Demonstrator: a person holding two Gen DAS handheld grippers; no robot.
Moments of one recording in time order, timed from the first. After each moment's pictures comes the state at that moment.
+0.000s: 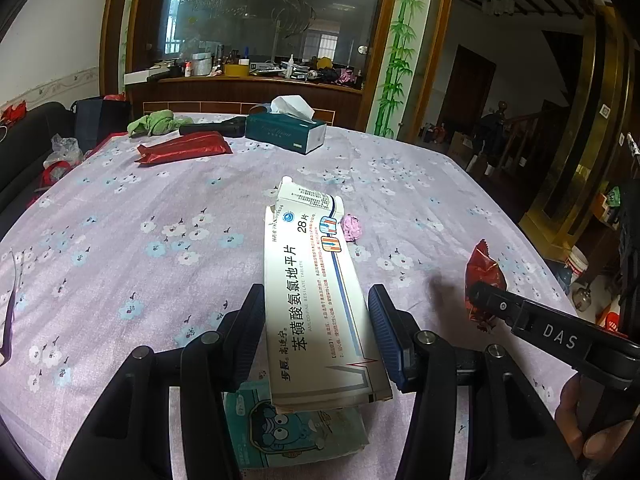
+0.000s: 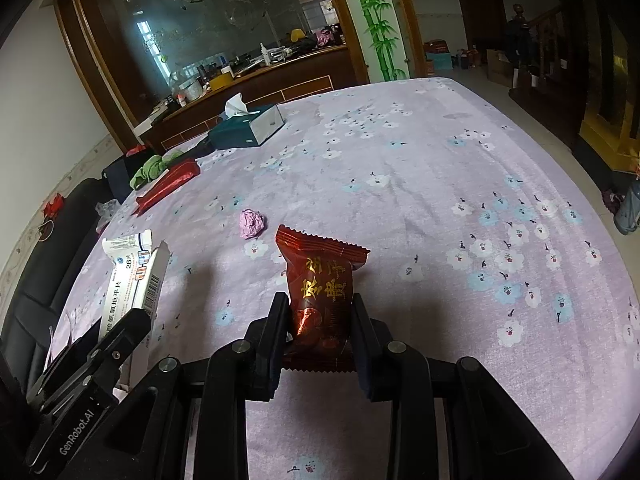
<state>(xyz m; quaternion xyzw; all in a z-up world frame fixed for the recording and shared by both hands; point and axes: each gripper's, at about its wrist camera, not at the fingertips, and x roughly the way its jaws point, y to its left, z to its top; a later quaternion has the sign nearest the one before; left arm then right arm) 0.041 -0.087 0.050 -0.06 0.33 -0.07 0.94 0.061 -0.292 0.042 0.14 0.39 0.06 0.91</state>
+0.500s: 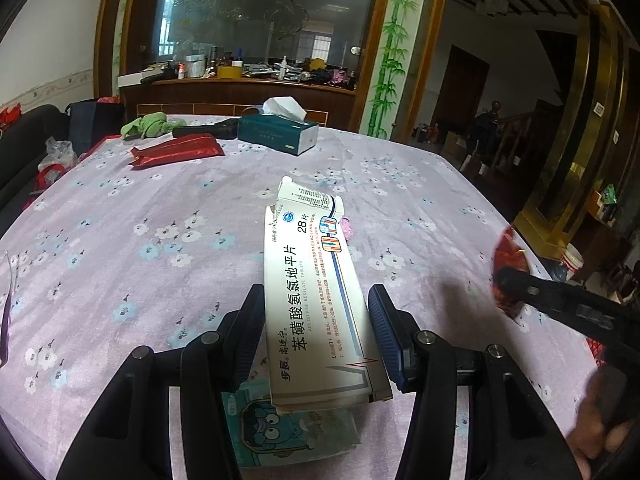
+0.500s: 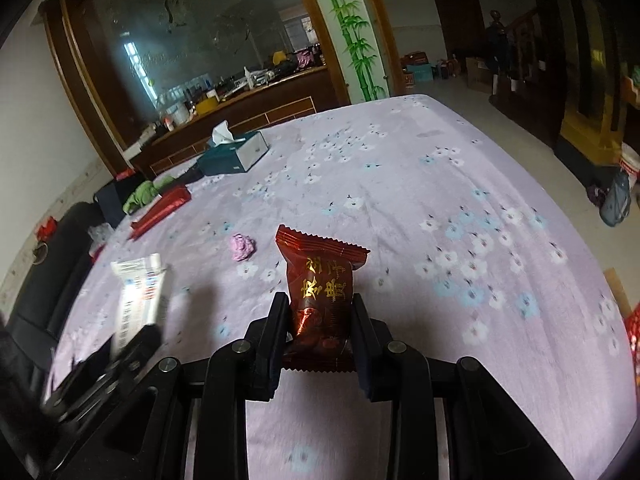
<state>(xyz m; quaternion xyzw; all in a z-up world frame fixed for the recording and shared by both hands) 0.040 -0.093 0.050 -0.06 0.33 -0.08 0.94 0.034 -0.308 0.066 0.16 0.37 0.03 0.92</state>
